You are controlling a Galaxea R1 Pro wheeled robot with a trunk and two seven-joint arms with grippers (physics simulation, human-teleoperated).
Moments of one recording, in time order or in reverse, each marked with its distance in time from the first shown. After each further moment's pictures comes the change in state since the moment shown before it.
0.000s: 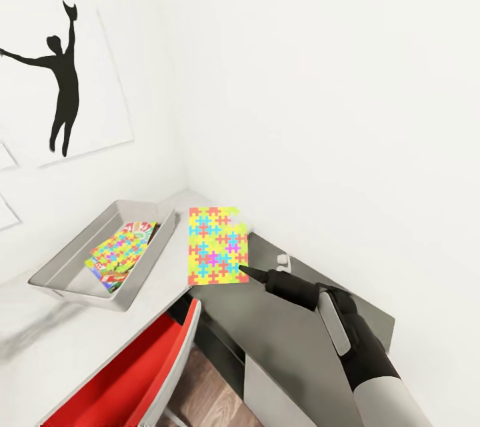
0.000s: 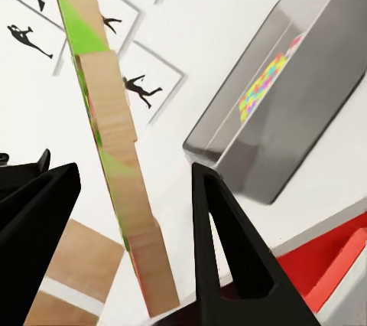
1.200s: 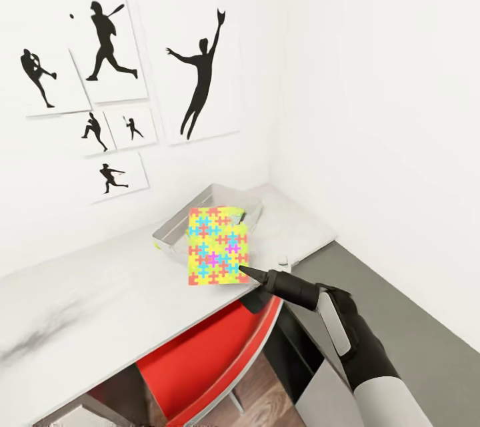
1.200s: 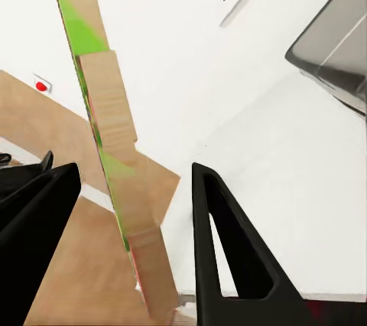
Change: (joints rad) left arm 0.001 -0.009 -0.051 -0.006 0.001 -0.016 0.000; right arm 0.000 -0.001 0.000 0.002 0.002 -0.001 -0.003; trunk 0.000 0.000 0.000
